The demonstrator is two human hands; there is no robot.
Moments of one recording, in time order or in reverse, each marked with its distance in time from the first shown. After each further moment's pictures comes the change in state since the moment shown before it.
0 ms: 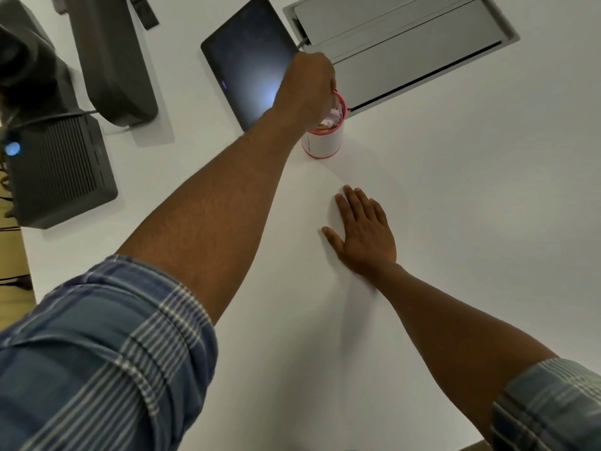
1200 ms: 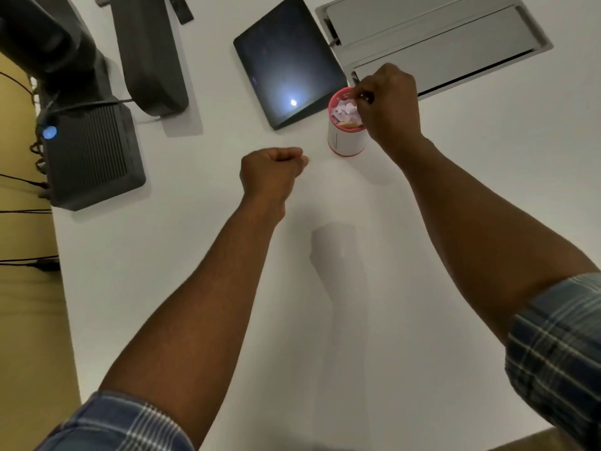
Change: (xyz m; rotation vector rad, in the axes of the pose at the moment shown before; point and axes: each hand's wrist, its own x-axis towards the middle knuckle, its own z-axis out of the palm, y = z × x) left_hand -0.123 -0.069 0.013 -1.091 0.182 -0.783; right_hand 0.141 -0.027 -0.150 0.299 0.491 -0.078
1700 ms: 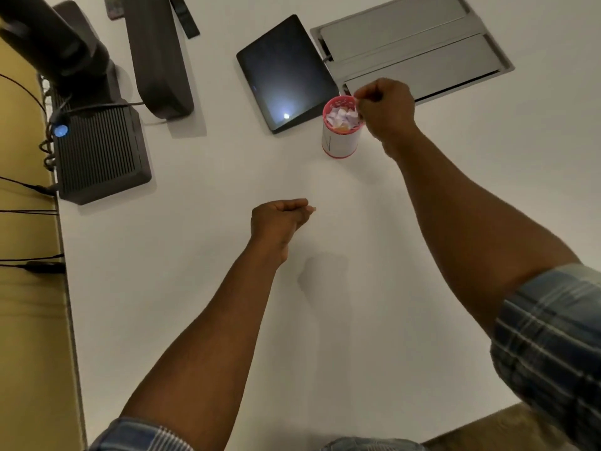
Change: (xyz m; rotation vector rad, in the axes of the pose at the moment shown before) left_hand -0.059 -0.056 -0.023 -0.155 -0.156 -0.161; right_hand -0.013 -0.017 -0.031 0.422 -0.072 0.408
